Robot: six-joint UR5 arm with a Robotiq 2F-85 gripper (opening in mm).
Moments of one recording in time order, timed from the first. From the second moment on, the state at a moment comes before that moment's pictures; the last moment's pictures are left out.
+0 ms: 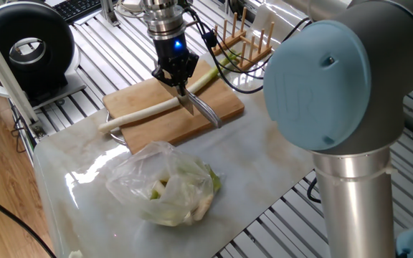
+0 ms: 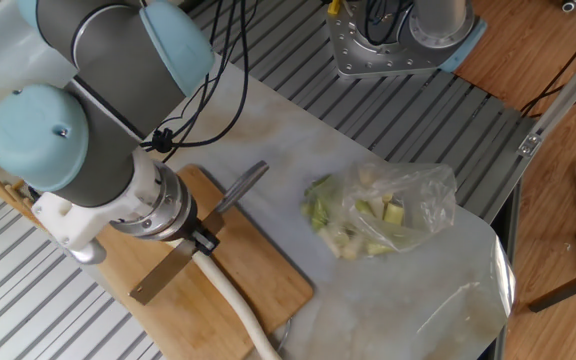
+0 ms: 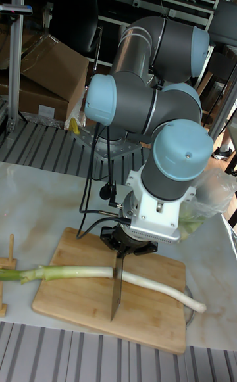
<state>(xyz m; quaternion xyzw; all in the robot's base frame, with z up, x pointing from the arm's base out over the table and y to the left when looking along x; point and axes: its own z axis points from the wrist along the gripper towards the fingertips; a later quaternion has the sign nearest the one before) 0.625 0.050 0.070 -0.04 -0.99 0.00 0.13</state>
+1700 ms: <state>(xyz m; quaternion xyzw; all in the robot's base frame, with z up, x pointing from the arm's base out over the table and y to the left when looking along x) 0.671 0.038 0.088 -0.02 -1.00 0.01 0.09</state>
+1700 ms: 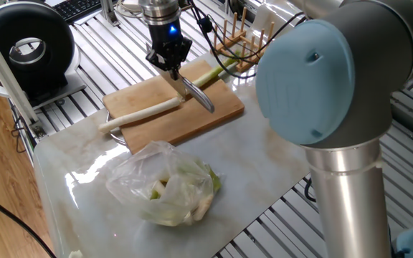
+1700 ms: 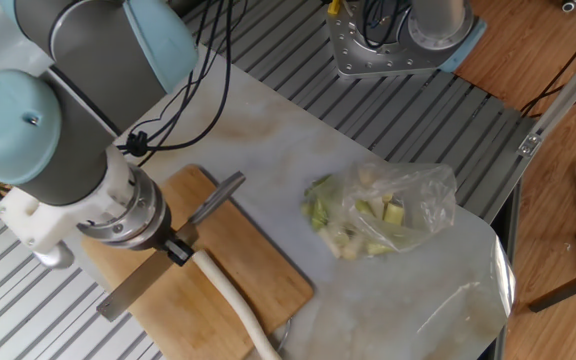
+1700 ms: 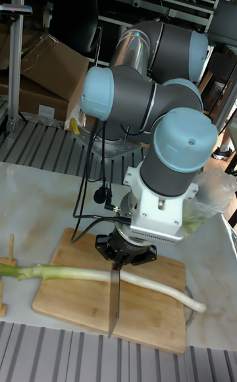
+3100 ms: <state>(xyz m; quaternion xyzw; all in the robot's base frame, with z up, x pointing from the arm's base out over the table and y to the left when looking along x) 0.628 0.055 0.192 -0.04 -0.99 0.00 0.10</state>
